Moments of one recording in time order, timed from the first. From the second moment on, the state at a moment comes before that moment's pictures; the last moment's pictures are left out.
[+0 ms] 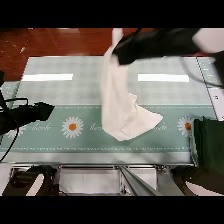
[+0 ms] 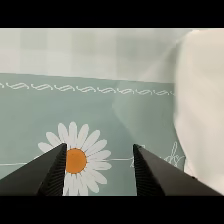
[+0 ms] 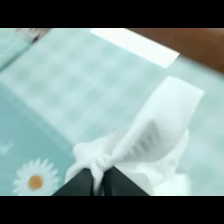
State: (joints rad) left arm -0.05 -0.48 0.68 1.27 -1.05 -1.64; right arm 0.54 -1.31 1.61 -1.13 1.00 1.39
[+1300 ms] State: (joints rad) left arm -0.01 -1.10 0.54 0.73 -0.92 -1.45; right arm -0.18 -0.96 0.68 -1.18 1.02 1.50
